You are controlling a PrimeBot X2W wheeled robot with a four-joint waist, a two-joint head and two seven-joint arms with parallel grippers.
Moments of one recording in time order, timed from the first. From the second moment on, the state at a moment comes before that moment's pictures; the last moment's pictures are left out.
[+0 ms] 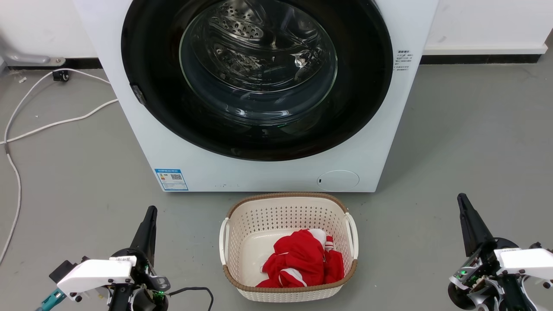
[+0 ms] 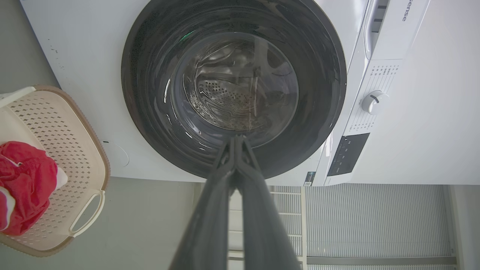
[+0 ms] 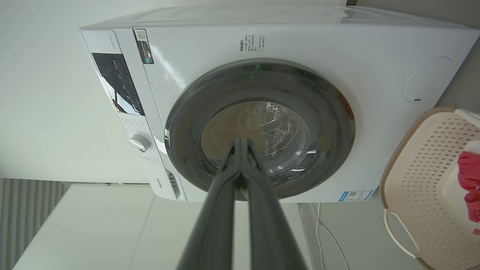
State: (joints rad) left arm -0.10 0.06 0.10 0.25 -1.62 -0.13 0.10; right arm -0.10 -0.06 -0.10 0.24 1.62 0.13 0.10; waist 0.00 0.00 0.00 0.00
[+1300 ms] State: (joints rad) left arm -0.09 0.05 0.07 0.12 -1.34 -0.13 -0.02; right arm -0.06 -0.05 -0.06 0.12 1.26 0.13 -0.02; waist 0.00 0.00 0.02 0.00
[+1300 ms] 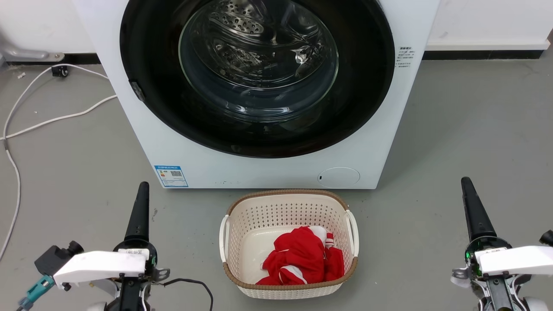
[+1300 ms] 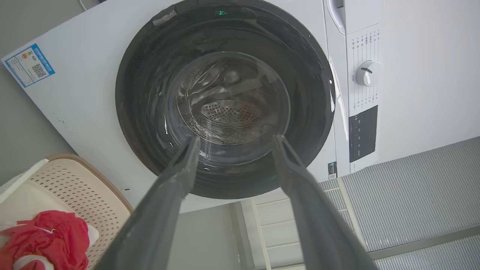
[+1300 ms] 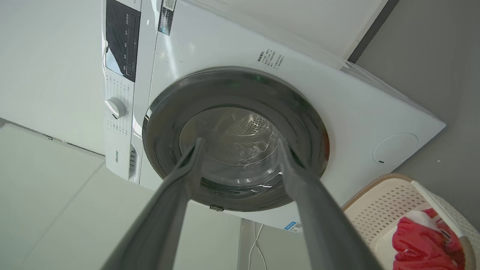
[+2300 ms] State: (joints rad) left arm -0.08 0.05 0.01 0.01 -0.69 -0.10 -0.12; right arm -0.02 -0.05 -0.03 0.01 0.56 0.13 -0.12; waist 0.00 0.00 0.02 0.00
